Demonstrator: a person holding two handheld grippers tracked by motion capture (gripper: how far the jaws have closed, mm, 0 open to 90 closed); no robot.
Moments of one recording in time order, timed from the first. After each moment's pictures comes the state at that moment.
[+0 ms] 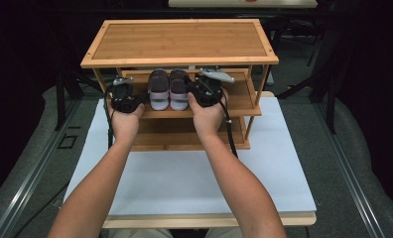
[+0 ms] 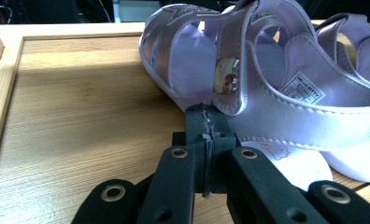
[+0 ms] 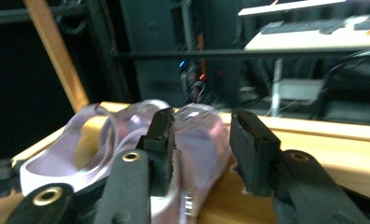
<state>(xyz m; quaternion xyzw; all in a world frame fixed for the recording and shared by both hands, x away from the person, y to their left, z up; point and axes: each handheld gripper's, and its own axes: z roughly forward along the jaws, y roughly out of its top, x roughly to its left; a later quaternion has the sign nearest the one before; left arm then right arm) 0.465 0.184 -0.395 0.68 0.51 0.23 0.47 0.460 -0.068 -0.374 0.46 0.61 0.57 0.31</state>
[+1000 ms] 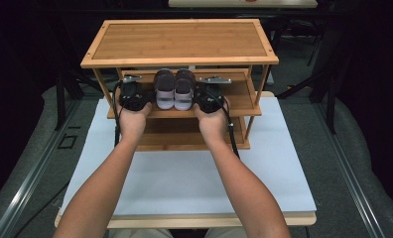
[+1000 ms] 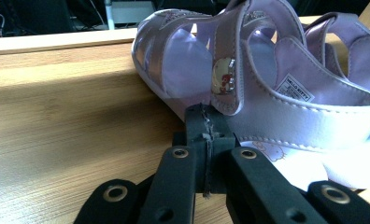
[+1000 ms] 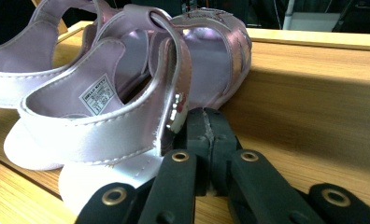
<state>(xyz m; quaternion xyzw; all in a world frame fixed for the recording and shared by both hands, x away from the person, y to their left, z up) 0.469 0.164 -0.391 0.70 0.49 0.25 0.45 0.472 -0.075 -0.402 0.48 0.70 0.48 0.23</state>
